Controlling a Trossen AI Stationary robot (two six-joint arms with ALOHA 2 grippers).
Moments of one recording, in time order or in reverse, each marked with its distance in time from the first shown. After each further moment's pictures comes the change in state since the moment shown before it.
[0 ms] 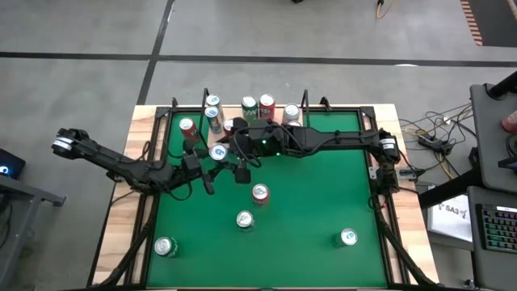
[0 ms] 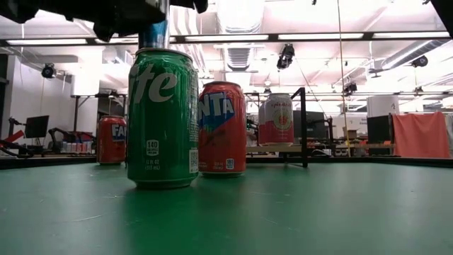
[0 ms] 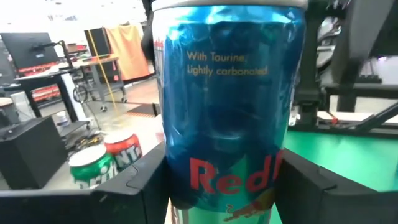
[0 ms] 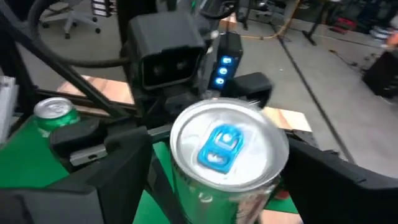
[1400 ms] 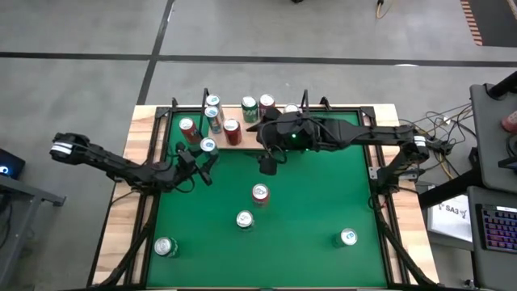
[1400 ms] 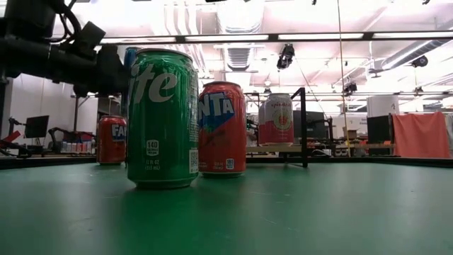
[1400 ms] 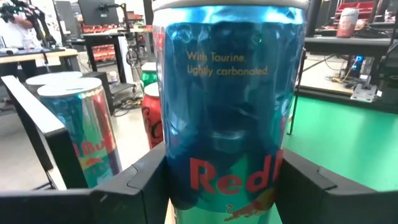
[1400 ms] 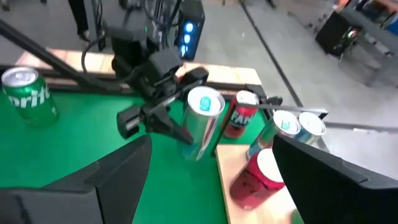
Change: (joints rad) left arm 0.124 0.034 -0.358 0.301 -0.100 -0.179; right arm 0.000 -0.259 -0.159 -0.223 0.188 0.051
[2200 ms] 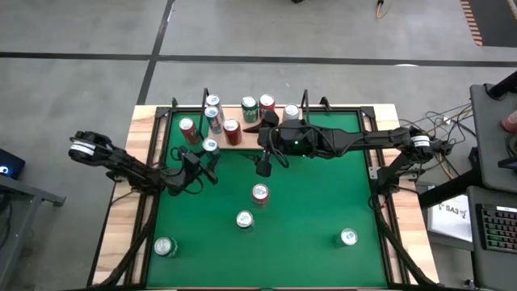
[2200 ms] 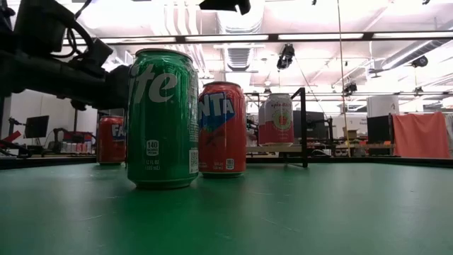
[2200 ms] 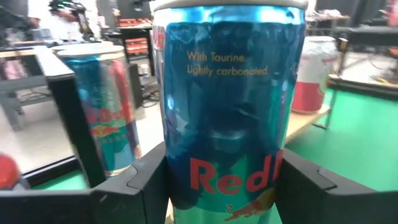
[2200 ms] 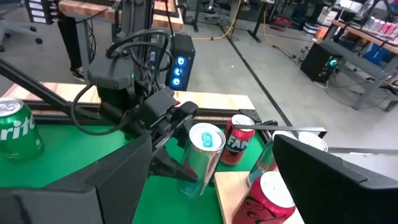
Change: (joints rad) left arm -0.001 0.364 -0.006 0.317 -0.148 -0.055; right arm 0.000 -0.037 -0.244 0.375 0.025 -0.004
